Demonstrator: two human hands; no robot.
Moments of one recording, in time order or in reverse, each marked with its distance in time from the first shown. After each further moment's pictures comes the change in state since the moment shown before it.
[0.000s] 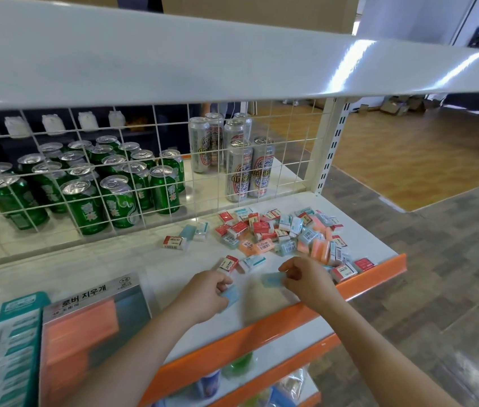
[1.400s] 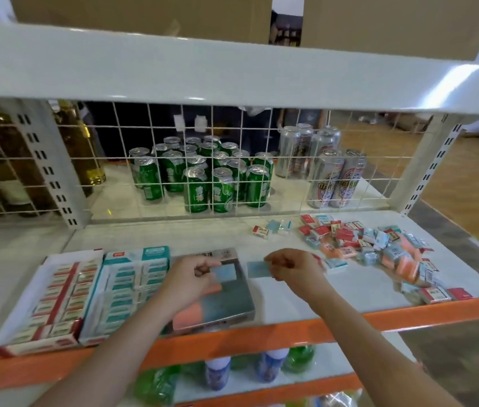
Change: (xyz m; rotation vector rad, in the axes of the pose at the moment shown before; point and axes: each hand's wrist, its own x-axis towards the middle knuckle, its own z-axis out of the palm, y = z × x) left_hand -0.126 -0.083 -0.094 -0.278 0.415 -0.128; right_hand -0.033 -0.142 0.072 0.439 -0.207 -0.207
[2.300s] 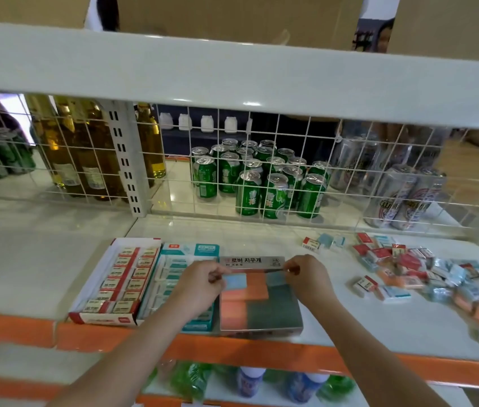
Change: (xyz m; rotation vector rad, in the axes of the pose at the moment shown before) left_hand -0.022 -0.029 -0.040 0.138 0.163 -0.080; right_hand 0.043 -0.010 0.066 -0.457 -0.017 -0.031
